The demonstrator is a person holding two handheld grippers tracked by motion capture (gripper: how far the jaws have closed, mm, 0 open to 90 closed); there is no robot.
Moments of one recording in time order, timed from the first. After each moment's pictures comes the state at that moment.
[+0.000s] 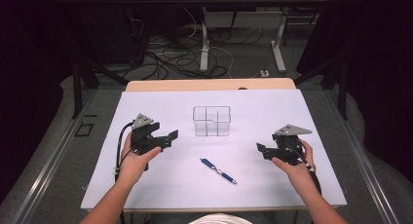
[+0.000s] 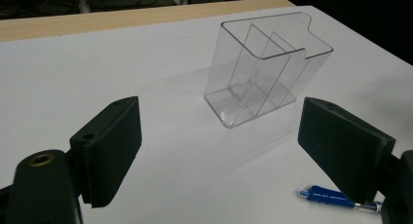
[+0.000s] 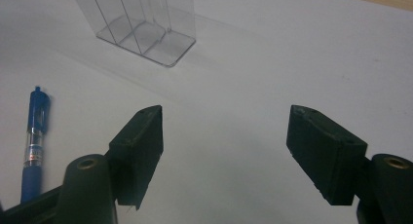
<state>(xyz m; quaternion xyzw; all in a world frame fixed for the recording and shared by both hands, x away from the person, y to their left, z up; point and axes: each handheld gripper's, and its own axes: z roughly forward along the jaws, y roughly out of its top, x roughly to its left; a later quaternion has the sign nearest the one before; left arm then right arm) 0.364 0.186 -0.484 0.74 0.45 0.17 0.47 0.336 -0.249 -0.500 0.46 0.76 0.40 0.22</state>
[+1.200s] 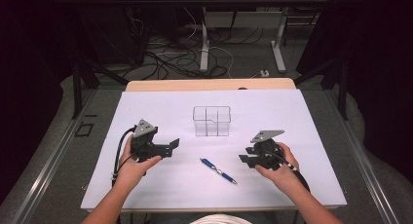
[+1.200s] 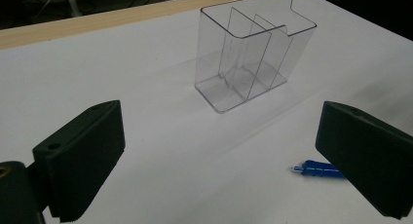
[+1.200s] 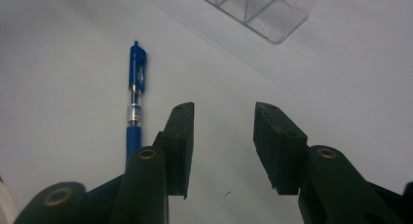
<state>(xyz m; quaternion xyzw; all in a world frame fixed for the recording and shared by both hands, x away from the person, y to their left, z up) 0.350 0.182 -0.487 0.77 0.41 0.18 0.46 0.328 -0.194 -0.499 0.37 0.85 0.36 0.12</state>
